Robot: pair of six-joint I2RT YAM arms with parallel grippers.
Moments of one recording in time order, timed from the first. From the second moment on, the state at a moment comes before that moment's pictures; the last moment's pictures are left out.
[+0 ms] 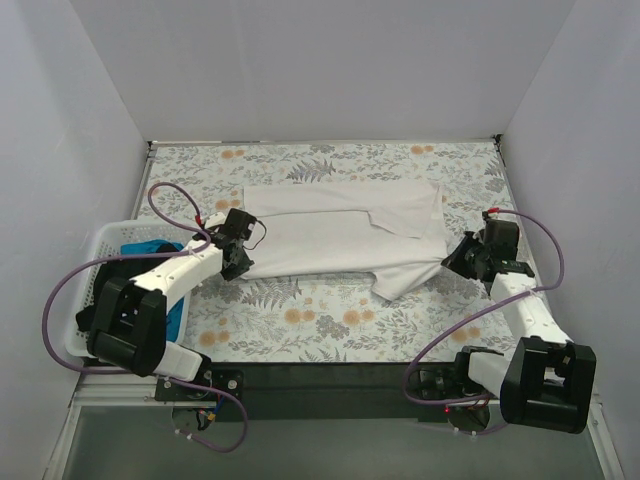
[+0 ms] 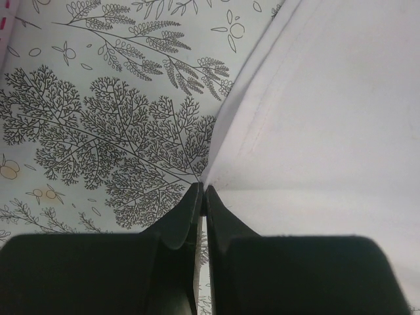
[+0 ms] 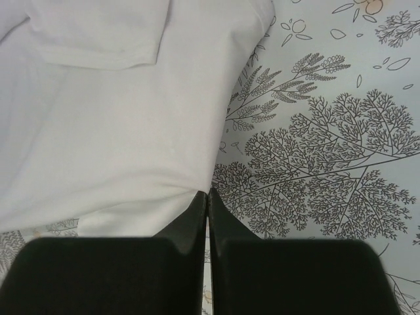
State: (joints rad) left arm -0.38 1.44 0.84 -0.61 -0.38 -0.87; right arm -0.11 1.11 0.57 -0.30 -0.25 0.42
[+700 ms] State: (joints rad) left arm -0.33 1.45 0.97 -0.64 -0.36 -0.84; right arm -0.11 1.26 0.75 -0.43 -0.25 0.41
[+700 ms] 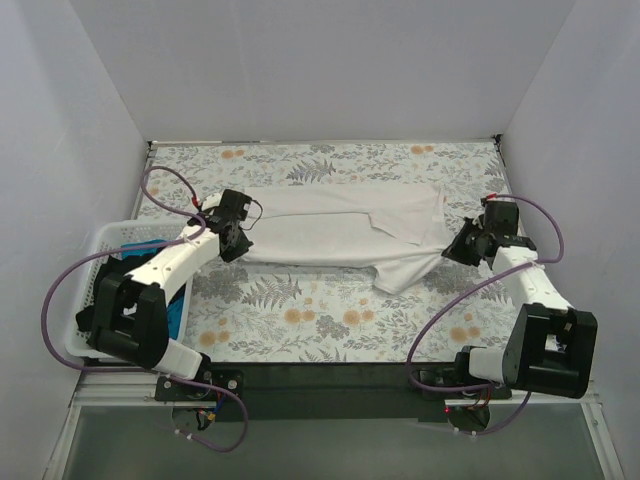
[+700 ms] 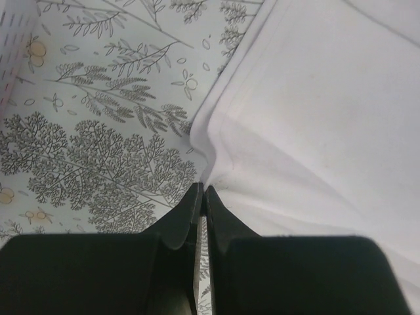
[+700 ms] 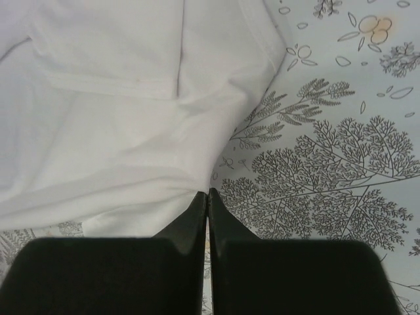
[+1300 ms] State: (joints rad) left arm -0.24 1.72 1.20 -0.59 -0.31 -0.80; right arm -0.11 1.56 1.01 -0.43 -0.27 0.40
